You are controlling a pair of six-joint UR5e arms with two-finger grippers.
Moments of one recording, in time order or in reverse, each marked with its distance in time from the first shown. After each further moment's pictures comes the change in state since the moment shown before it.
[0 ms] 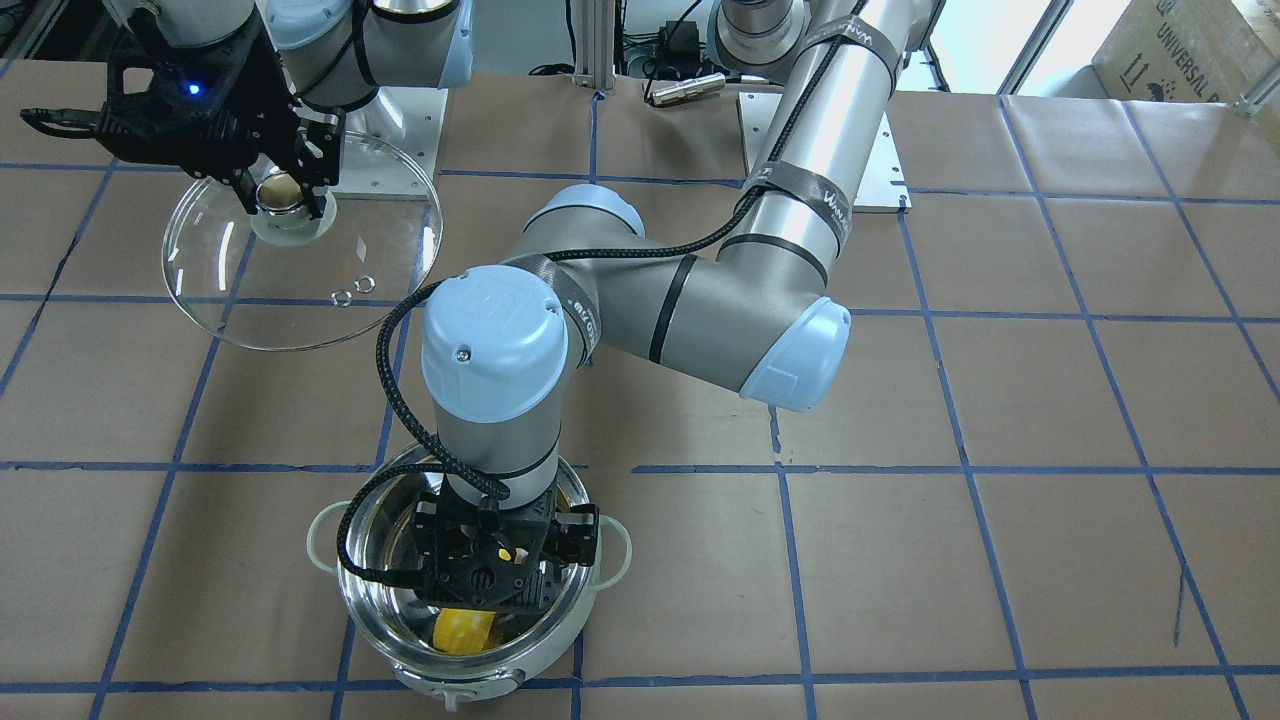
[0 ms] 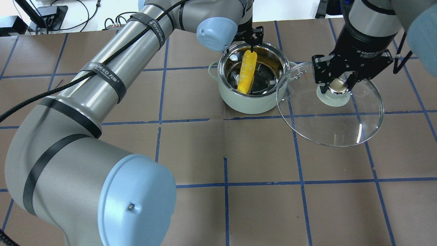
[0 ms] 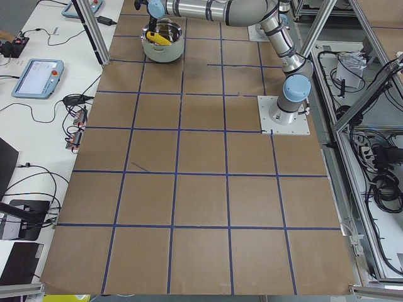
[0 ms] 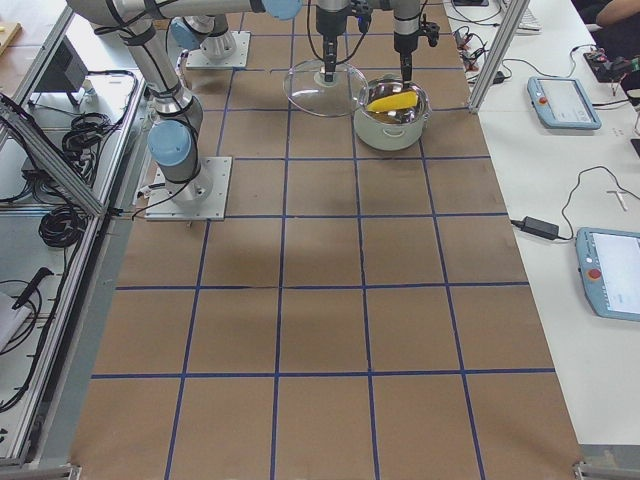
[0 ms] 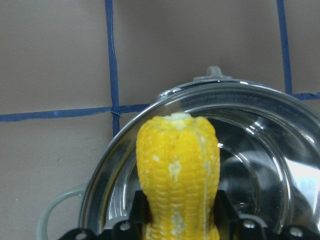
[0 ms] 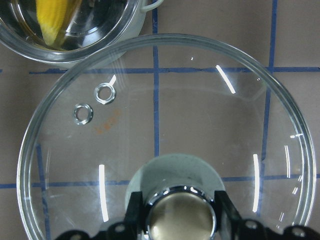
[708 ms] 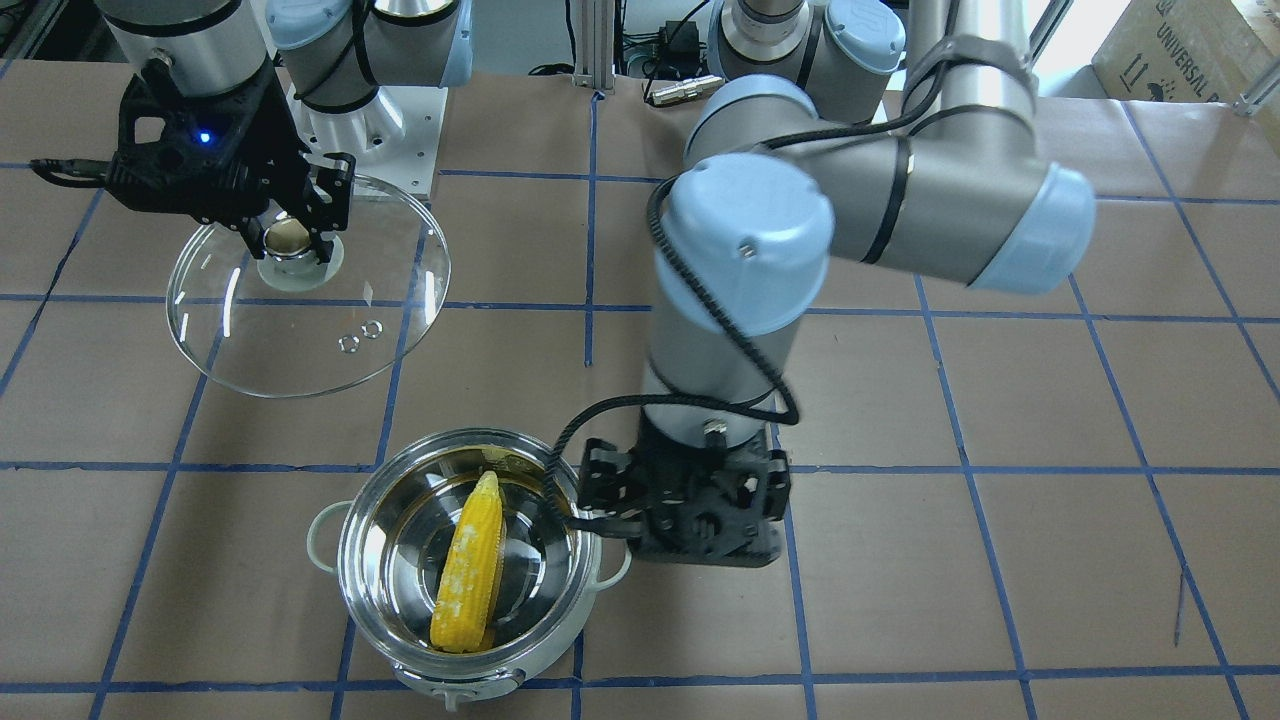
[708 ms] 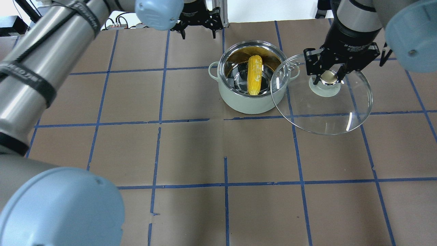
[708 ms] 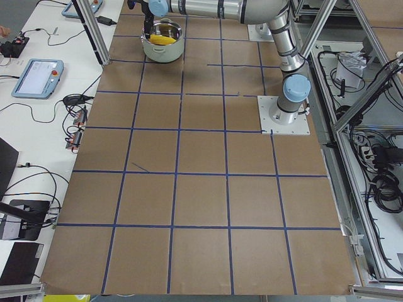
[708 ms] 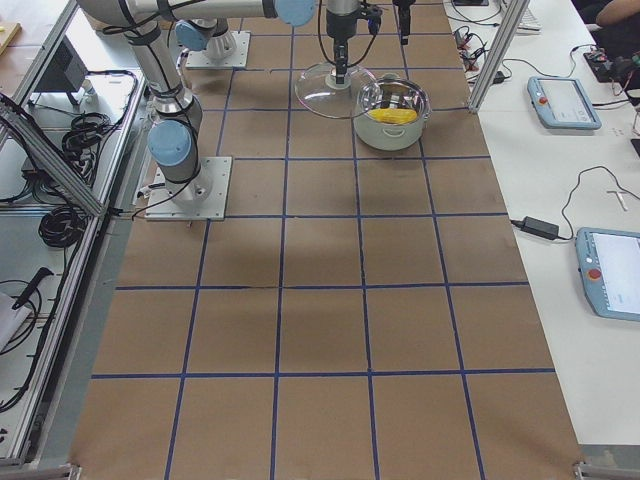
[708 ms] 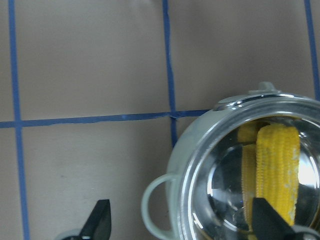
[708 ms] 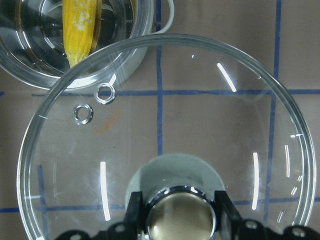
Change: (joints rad) left arm 0.186 0.254 -0.188 -0.097 -0.003 0.172; right arm 0.028 0.076 -0.009 -0.123 -0.003 0.014
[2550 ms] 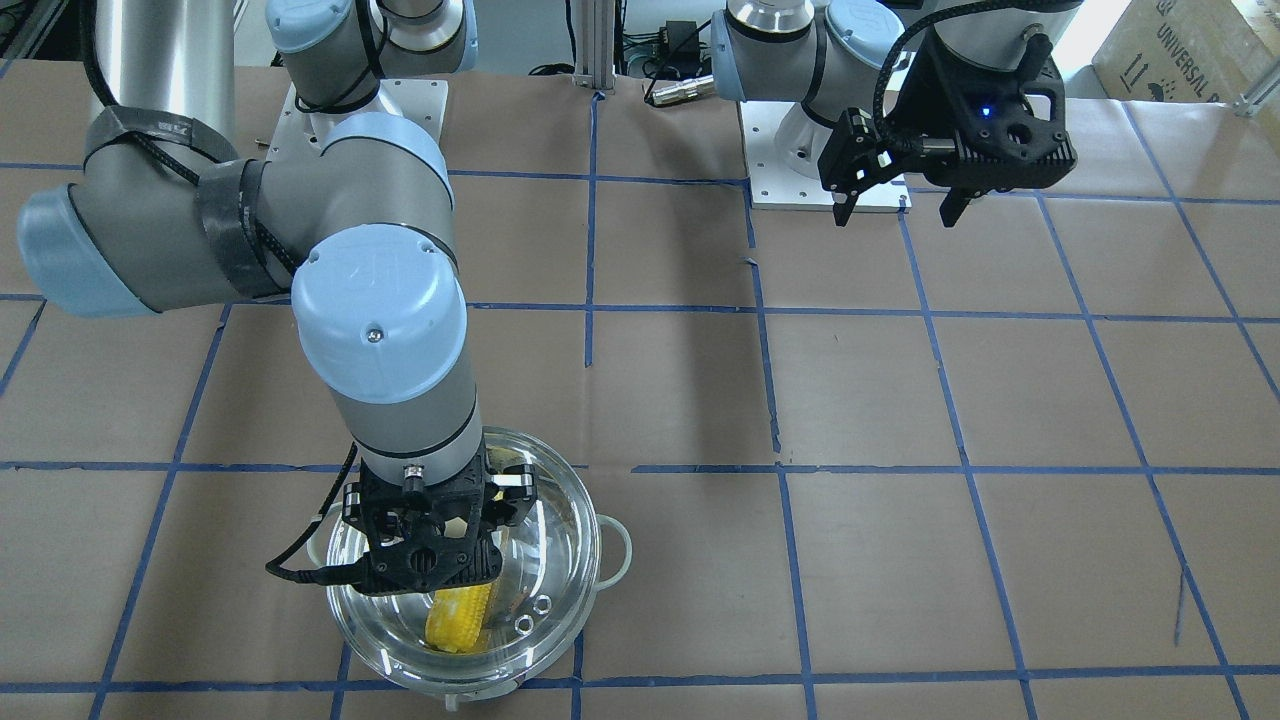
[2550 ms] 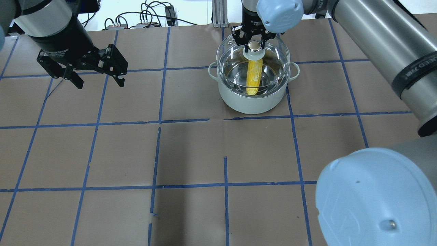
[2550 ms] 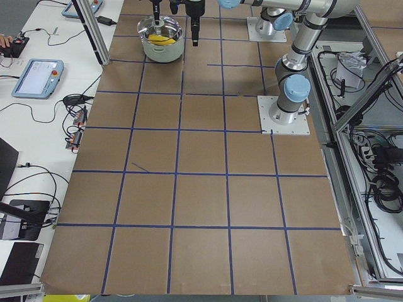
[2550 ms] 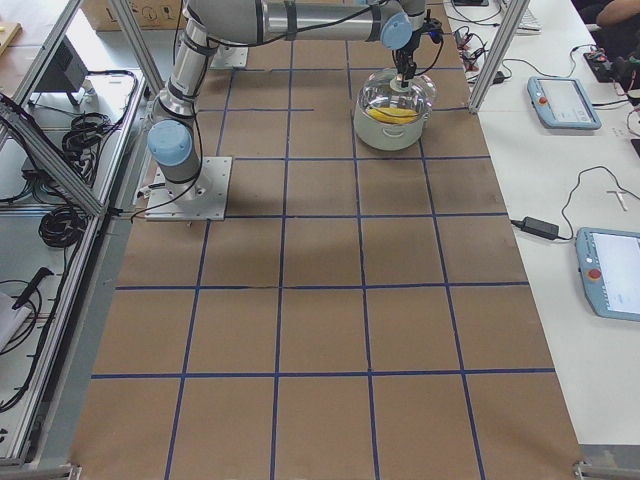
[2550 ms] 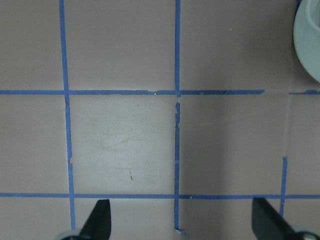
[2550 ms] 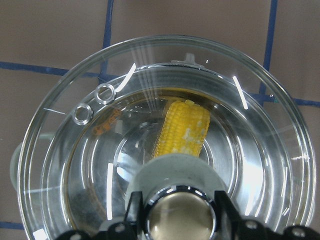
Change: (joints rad) left arm 0.231 0.531 -0.366 -0.343 0.007 0.173; right arm 0.176 0.565 -0.426 -0.186 -0.004 0.052
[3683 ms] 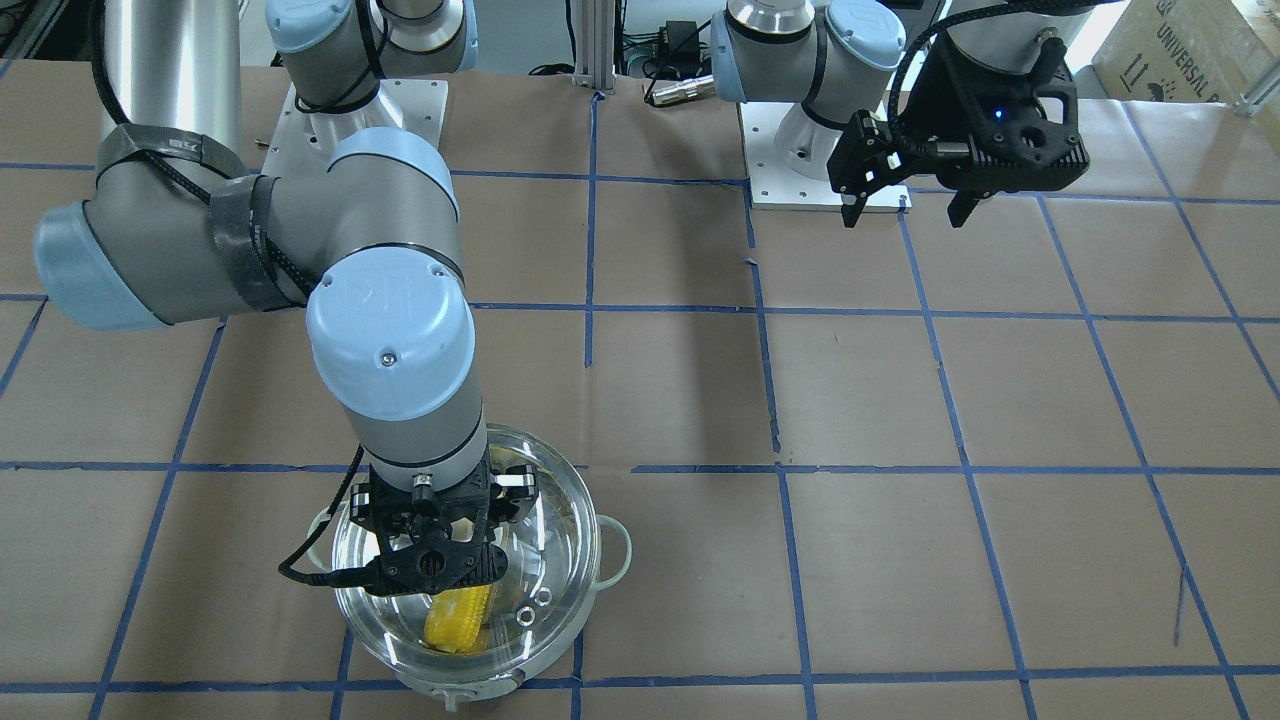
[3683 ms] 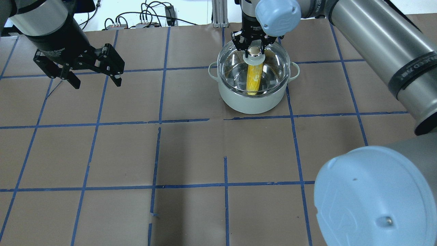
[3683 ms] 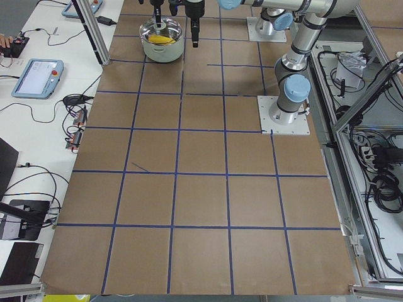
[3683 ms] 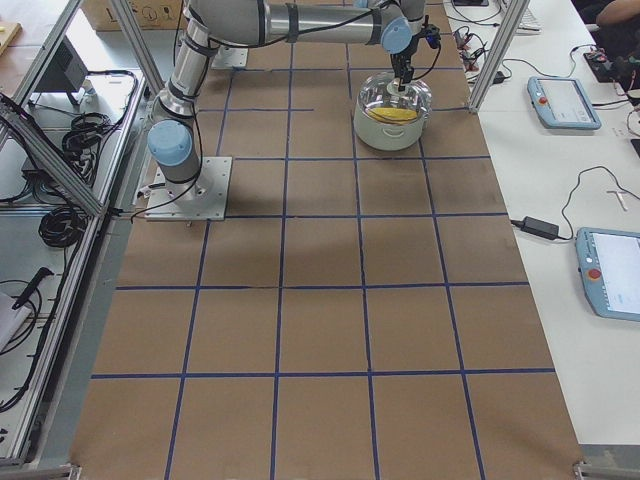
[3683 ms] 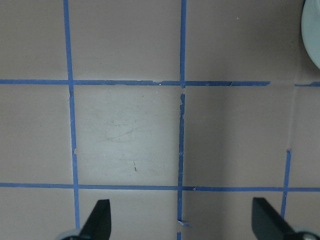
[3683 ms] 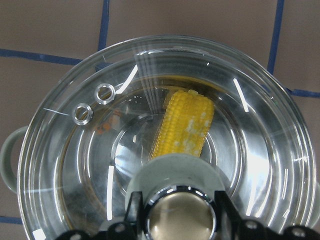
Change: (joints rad) left arm 0.011 0.002 -0.005 0.002 -0.002 0.003; right arm 0.002 0.003 0.014 0.019 -0.003 -0.003
